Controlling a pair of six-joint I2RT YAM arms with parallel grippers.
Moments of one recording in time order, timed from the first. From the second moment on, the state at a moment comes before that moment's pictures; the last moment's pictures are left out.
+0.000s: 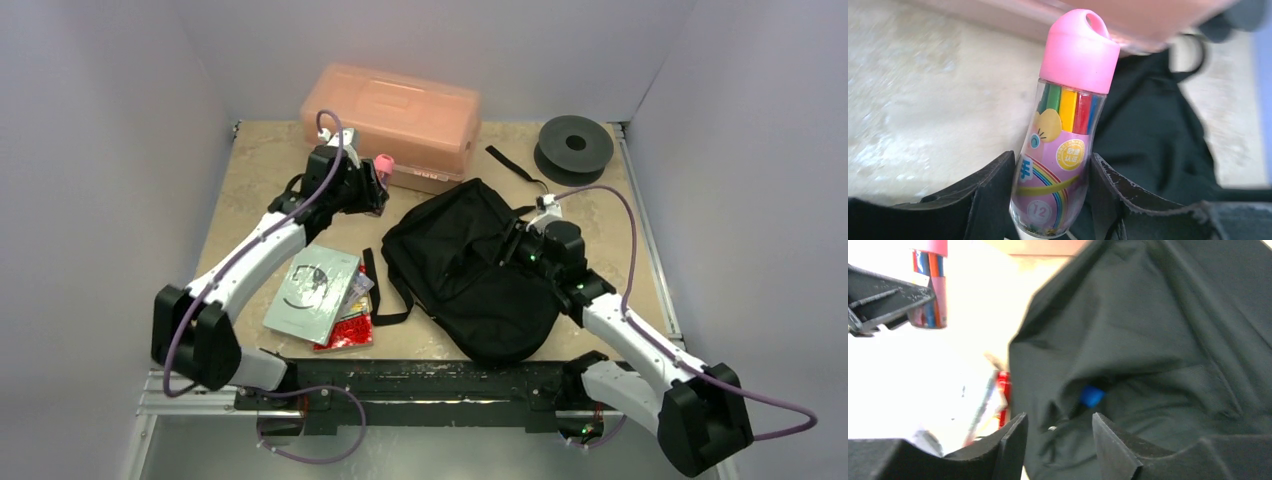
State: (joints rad) left arm -0.40 1.50 1.18 -0.38 -0.03 -0.49; right arm 0.43 0.97 0.47 0.09 -0.16 0.67
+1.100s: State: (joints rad) left arm -0.96 1.24 0.94 -0.27 0.00 0.10; right arm 0.34 1.29 0.68 0.09 -1.01 0.69
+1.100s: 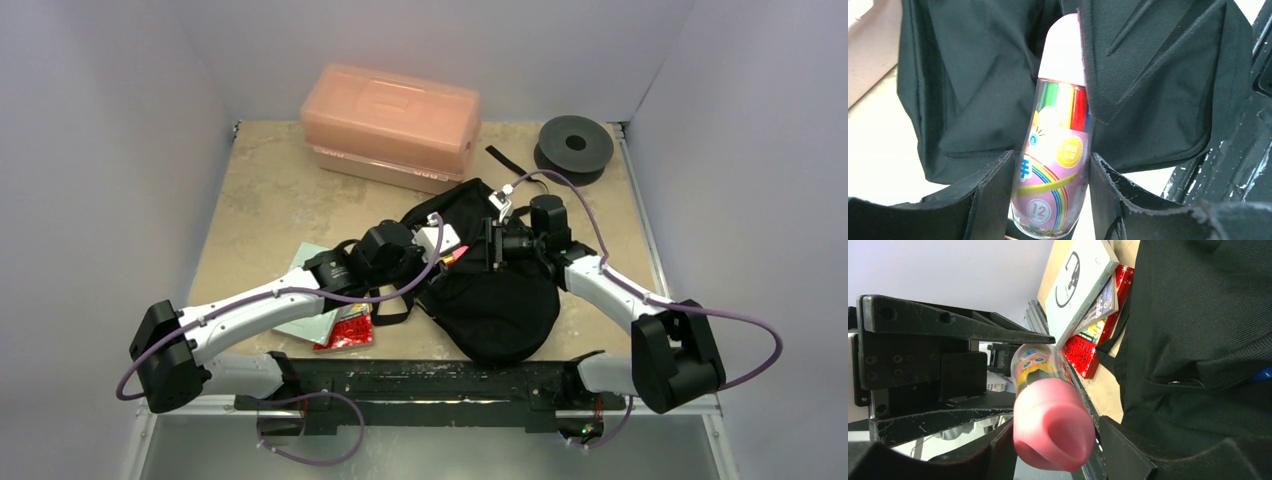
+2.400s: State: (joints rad) left arm -0.76 1.28 0.90 -0.18 -0.16 -0.58; right arm 0.33 0.83 0.51 -0.26 -0.02 0.76
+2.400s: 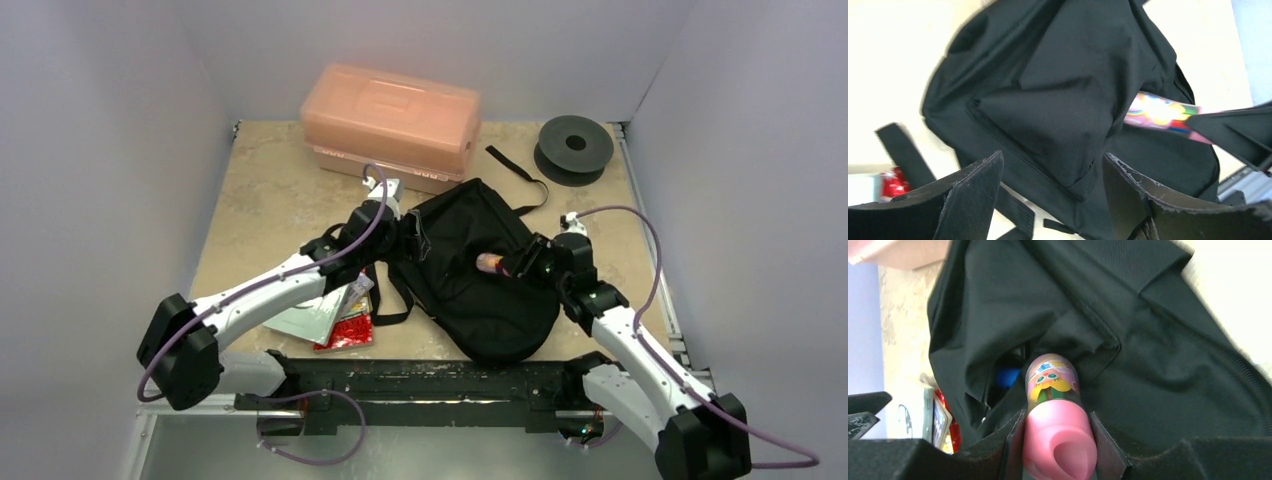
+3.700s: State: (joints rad) left arm -0.76 1.53 0.86 -0.07 0.13 -0.75; right arm 0.30 1.60 0.46 0.71 -0.49 0.90
